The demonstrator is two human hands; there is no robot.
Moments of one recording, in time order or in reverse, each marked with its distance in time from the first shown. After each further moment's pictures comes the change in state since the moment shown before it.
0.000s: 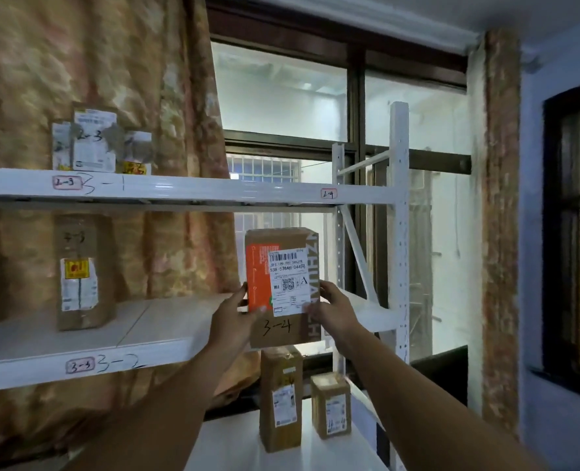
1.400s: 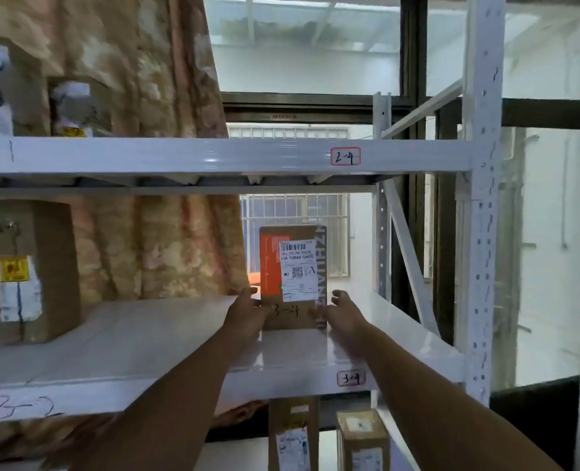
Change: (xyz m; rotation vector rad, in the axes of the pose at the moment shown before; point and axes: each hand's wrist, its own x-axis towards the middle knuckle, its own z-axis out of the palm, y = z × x) left_hand 0.200 -0.100 0.112 0.187 0.055 -0.297; right_hand 0.268 0.146 -0.030 -0.029 -0.203 0.261
